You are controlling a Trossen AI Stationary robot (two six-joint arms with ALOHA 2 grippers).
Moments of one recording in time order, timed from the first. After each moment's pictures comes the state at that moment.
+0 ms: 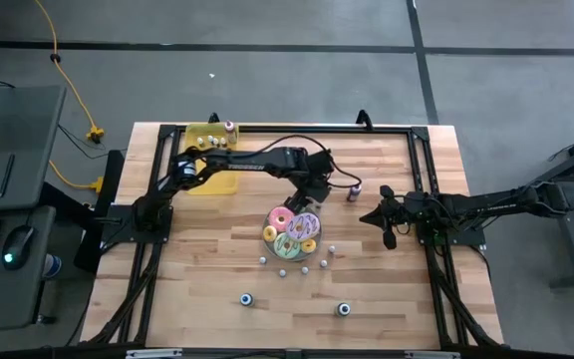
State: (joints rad) left arm 0.21 2.24 1.90 -0.77 0.10 0.88; right arm 0.00 0.49 0.01 0.05 0.02 0.13
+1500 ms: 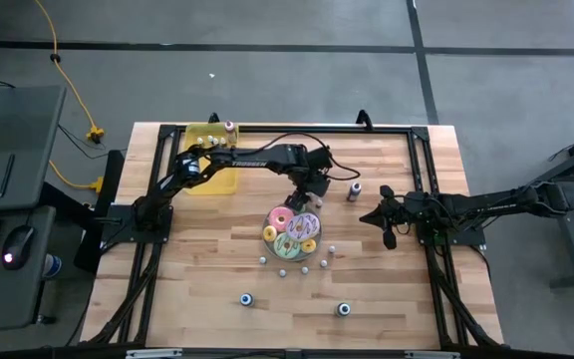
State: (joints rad) left arm 0.24 2.28 1.90 -0.76 0.12 0.76; right arm 0.00 0.49 0.01 0.05 0.02 0.13
